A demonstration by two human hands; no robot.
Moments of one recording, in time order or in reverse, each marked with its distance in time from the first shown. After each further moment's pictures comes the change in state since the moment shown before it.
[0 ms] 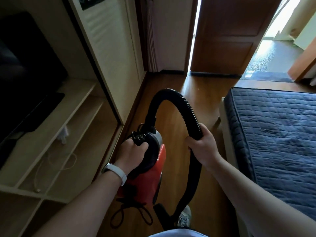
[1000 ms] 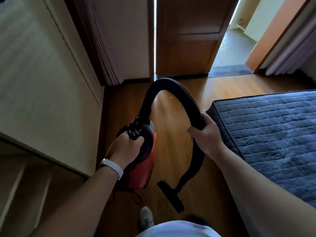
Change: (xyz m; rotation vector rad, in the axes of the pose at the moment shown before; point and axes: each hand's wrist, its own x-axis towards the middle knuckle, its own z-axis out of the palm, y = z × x) left_hand 0.510 0.193 0.021 0.147 -0.210 0.217; right_hand 0.477 -0.040 0.024 -0.138 0.300 0.062
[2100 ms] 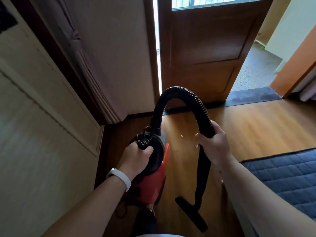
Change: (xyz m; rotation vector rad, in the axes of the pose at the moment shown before) left_hand 0.458 0.213 0.034 -0.105 -0.006 -0.012; right_hand 0.504 -0.015 0.001 0.182 0.031 -0.039
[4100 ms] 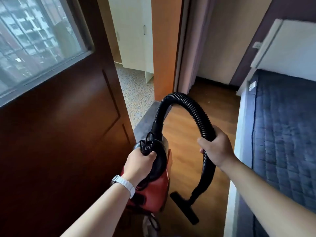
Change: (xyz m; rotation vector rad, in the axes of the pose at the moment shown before) left_hand 0.631 0.598 0.501 0.277 -0.758 0.500; right_hand 0.677 0.074 -0.408 -0.183 0.992 0.309
